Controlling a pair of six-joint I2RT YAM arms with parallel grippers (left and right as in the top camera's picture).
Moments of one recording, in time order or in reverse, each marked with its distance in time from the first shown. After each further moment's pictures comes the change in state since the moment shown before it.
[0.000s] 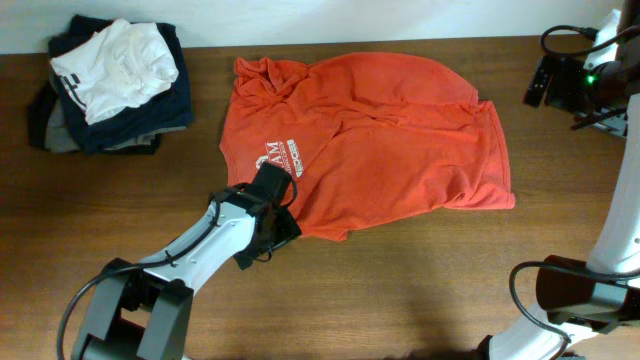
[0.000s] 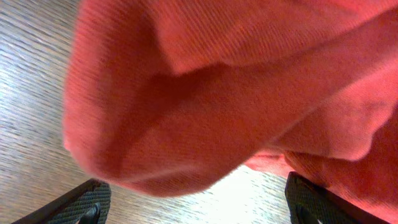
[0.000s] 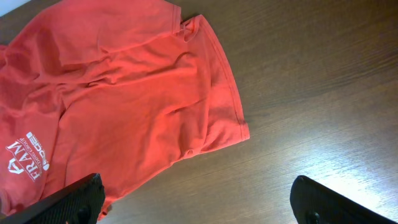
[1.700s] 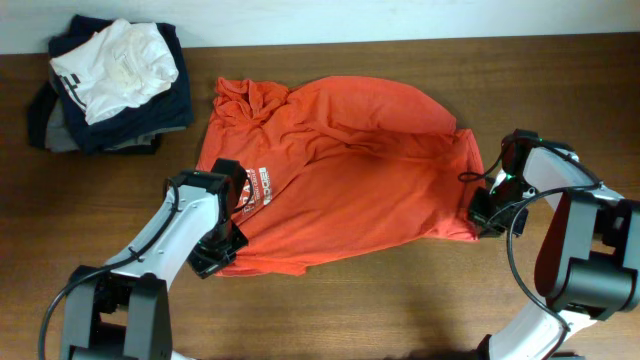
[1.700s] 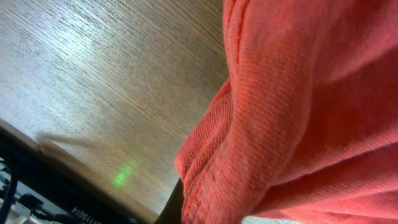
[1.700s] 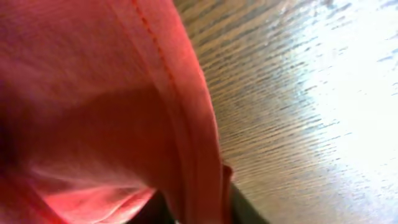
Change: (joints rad) left arm 0.210 -0.013 0.089 -0.460 -0.116 0.052; right arm 0.002 0.065 -1.201 0.630 -0.030 0.114
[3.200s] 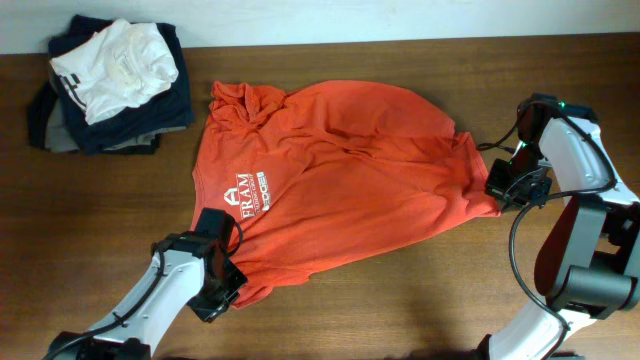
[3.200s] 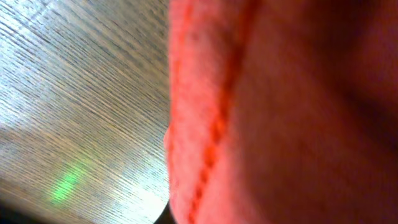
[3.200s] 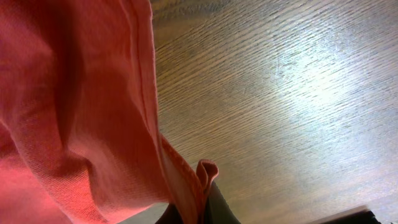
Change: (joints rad) left arm 0.032 -0.261 -0.424 0.307 0.161 -0.061; right arm 0.000 0.004 0.283 -0.236 0.125 -0.002
